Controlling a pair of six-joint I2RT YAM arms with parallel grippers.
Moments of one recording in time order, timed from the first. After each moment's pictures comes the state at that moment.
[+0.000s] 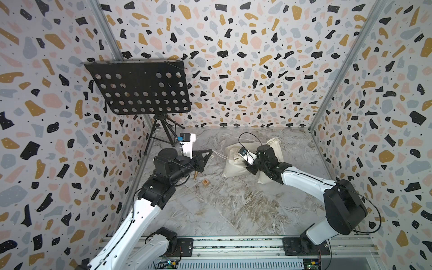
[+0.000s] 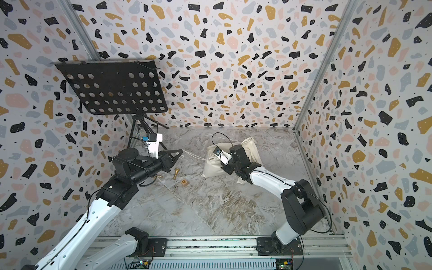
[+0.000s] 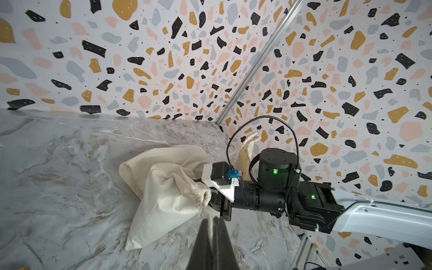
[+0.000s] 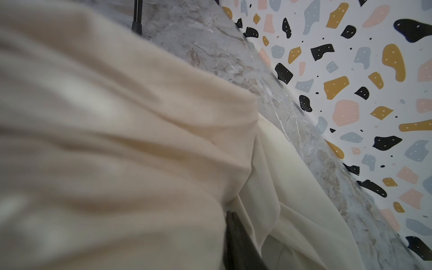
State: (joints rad) left arm -0.40 0.90 0.94 -0.18 0.42 -0.50; right arm 0.60 1.55 0.98 -0.03 -0.11 -0.48
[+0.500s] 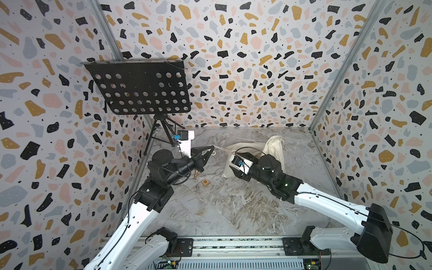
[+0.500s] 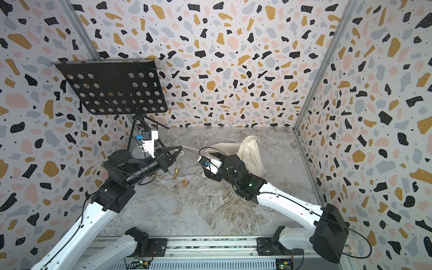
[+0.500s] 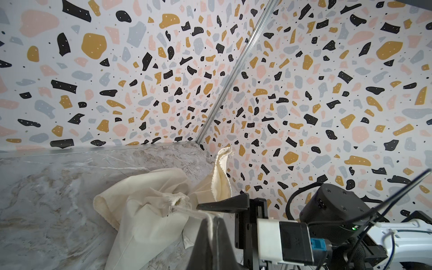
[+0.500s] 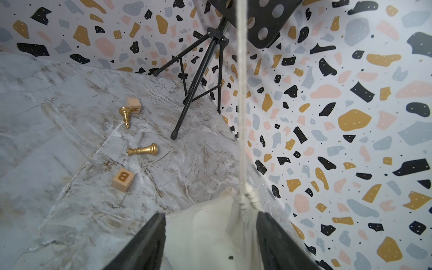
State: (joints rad) left arm -0.44 0.85 0.98 -0.11 0.43 -0.51; right arm 0.91 1.26 0.94 0.08 0.07 -0.53
